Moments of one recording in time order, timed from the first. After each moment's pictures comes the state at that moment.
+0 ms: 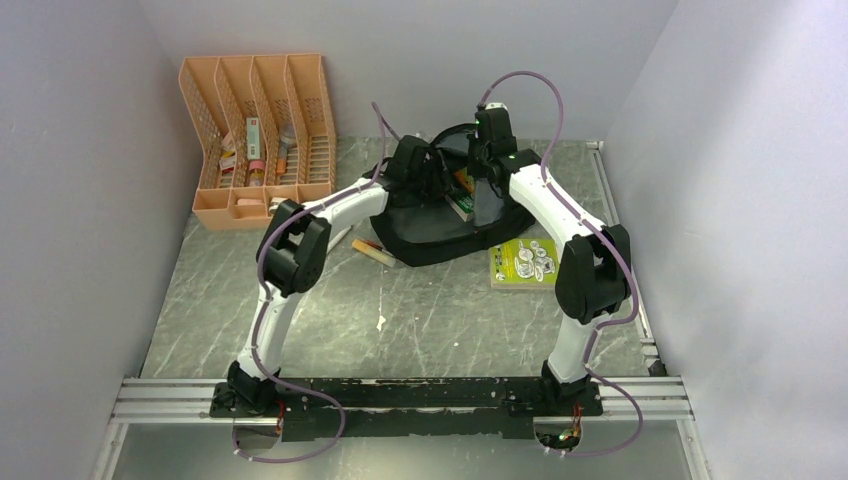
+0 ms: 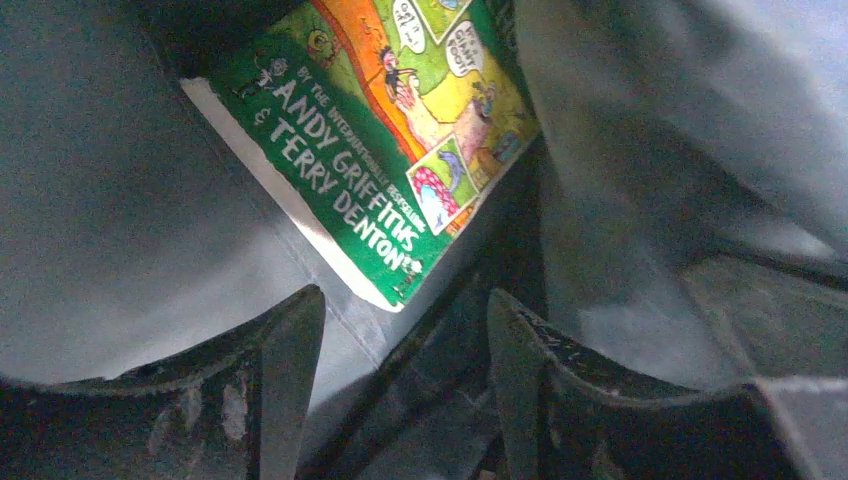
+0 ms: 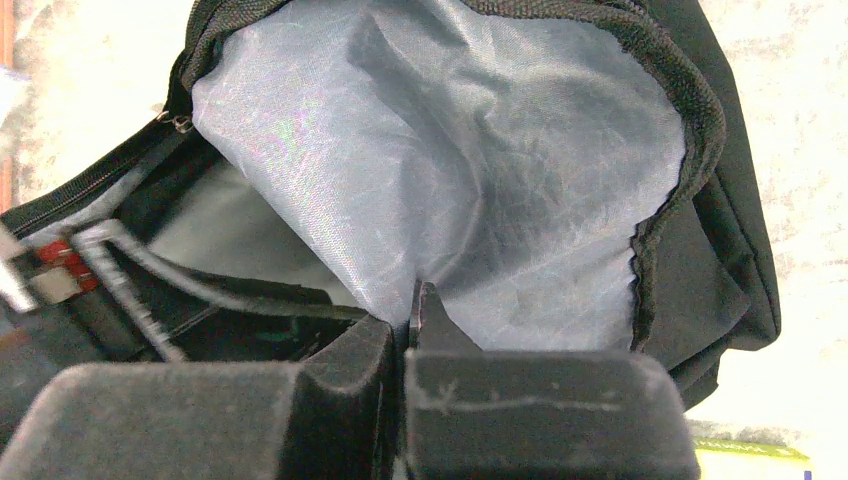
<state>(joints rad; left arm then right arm) -0.64 2.28 1.81 -0.11 0.17 -0.94 0.37 1.84 1.60 -0.41 0.19 0.23</state>
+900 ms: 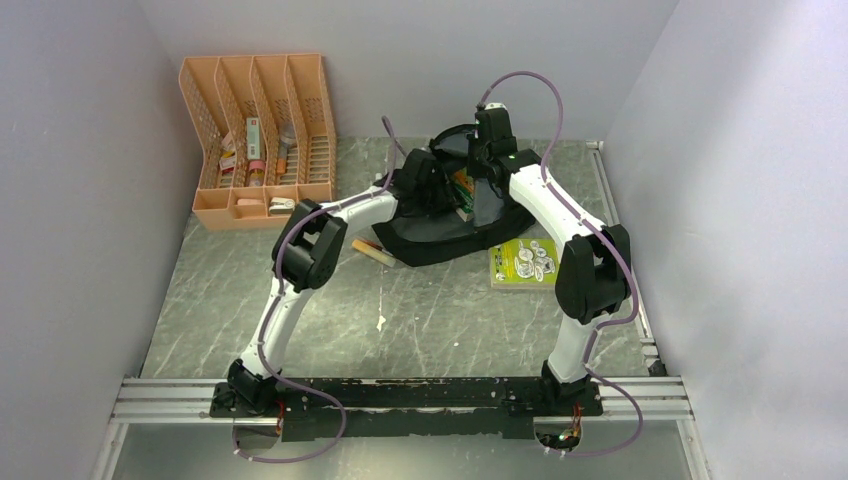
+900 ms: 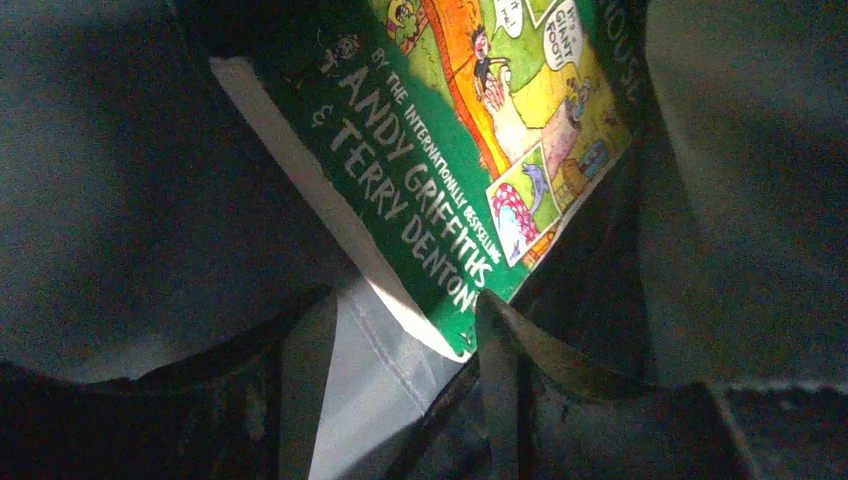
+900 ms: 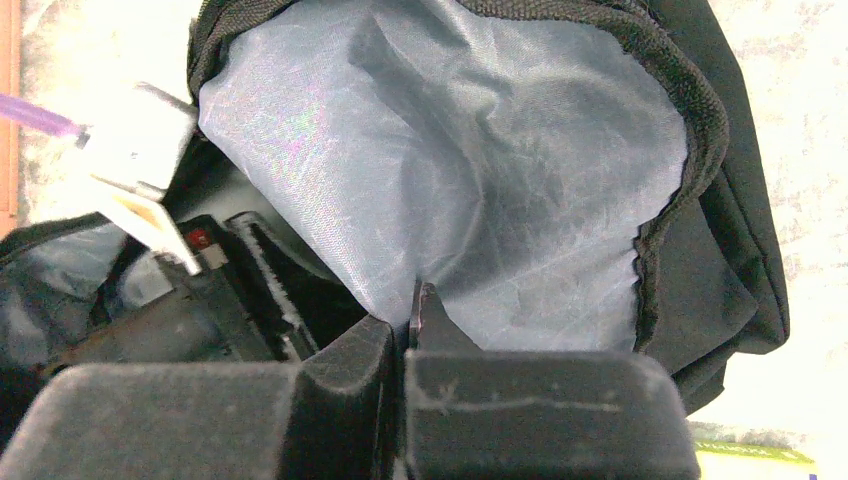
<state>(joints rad) -0.65 2.36 1.81 -0.09 0.15 -0.96 0.37 1.84 1.60 -0.41 0.18 0.23</state>
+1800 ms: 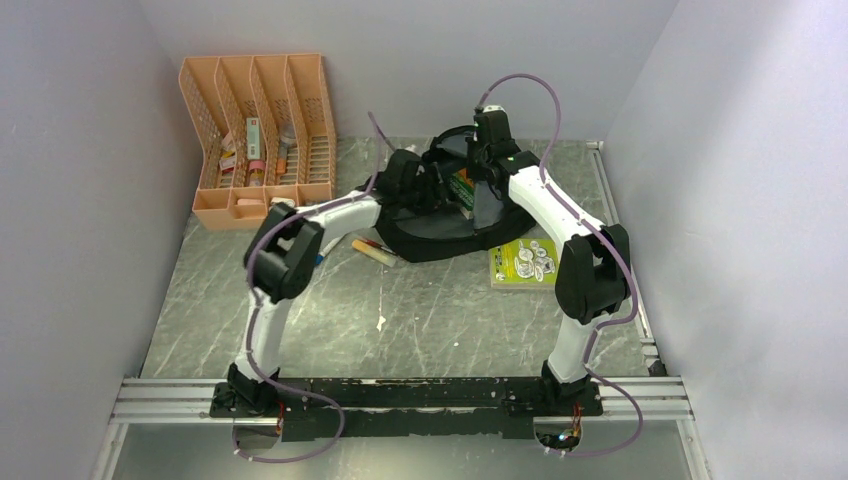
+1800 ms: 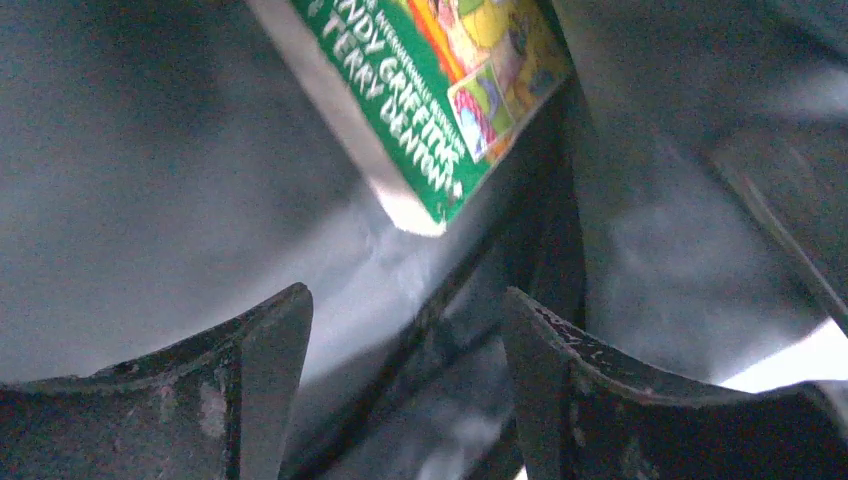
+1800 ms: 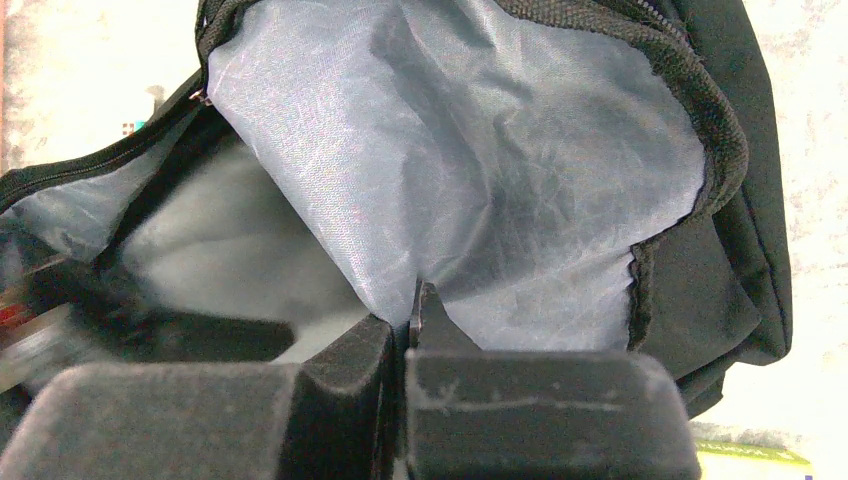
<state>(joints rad) -0.64 2.21 1.62 0.03 0.18 -0.89 0.37 1.84 1.58 -0.40 0.17 0.21</state>
